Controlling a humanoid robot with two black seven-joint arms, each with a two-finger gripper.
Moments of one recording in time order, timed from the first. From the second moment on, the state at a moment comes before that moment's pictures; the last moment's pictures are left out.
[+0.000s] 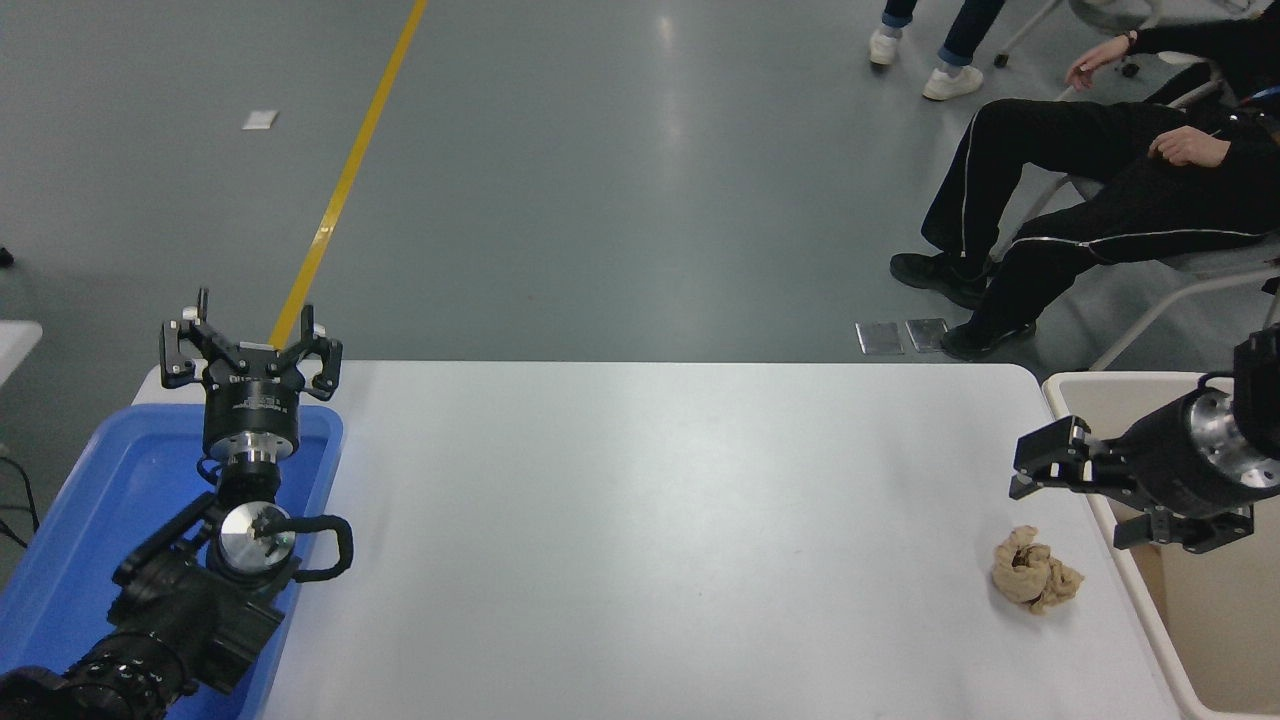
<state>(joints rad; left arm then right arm) -0.59 0.14 -1.05 -0.42 -0.12 -0.58 -0.59 1.75 -0.72 -1.17 1.46 -0.13 0.29 -0.10</state>
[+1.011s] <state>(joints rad) -0.59 0.14 -1.05 -0.42 -0.12 -0.58 -0.59 1.02 -0.51 -0.77 0.87 -0.13 0.09 -0.10</state>
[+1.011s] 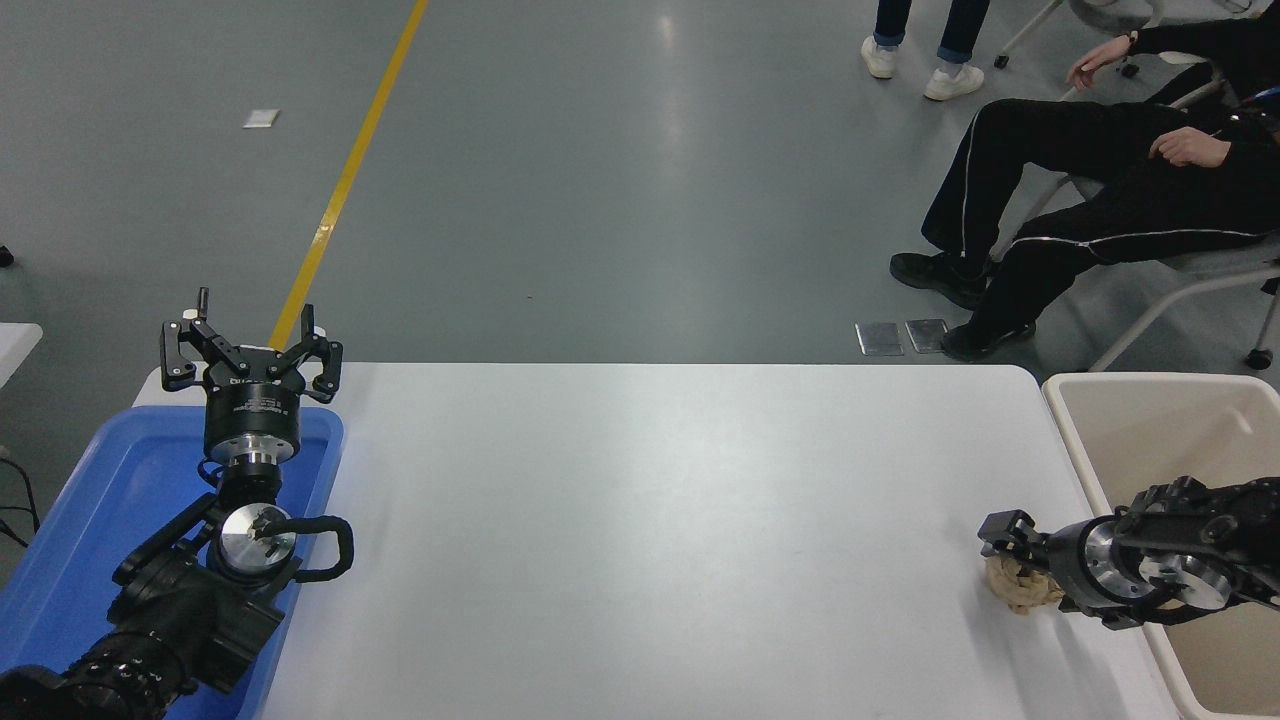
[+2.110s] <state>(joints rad) -0.59 0.14 -1.05 -0.42 -0.12 -0.58 -0.59 1.67 -0.75 -1.15 1.45 -0.17 0.14 -0.11</state>
